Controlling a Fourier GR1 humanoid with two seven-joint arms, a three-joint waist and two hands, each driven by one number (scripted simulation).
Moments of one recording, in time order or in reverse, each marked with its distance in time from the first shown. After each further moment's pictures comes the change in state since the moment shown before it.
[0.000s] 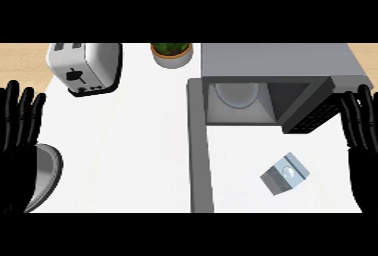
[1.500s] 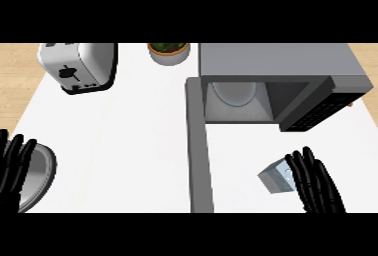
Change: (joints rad) left arm 0.303 -0.035 0.069 -0.093 0.193 -0.183 -0.020; right arm 0.365 0.066 0.395 -0.166 0.148 -0.005 -0.043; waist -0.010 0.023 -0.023
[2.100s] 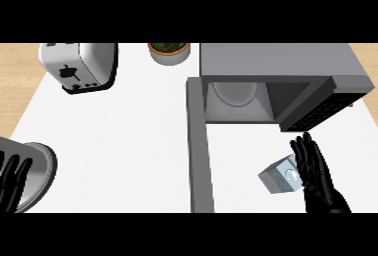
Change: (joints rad) left arm 0.129 -0.025 0.025 0.005 0.007 -0.092 -0.101; right arm -0.069 0.008 -0.131 0.220 0.007 -0.060 -0.139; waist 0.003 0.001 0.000
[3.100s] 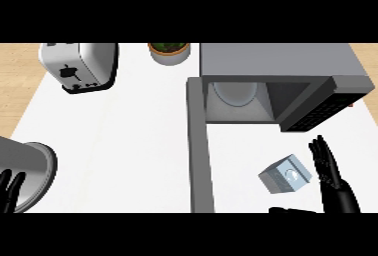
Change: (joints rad) left arm 0.097 -0.018 -0.021 -0.073 -0.001 -0.024 -0.020; right arm -0.075 -0.091 -0.252 0.416 -0.075 0.063 -0.272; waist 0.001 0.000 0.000
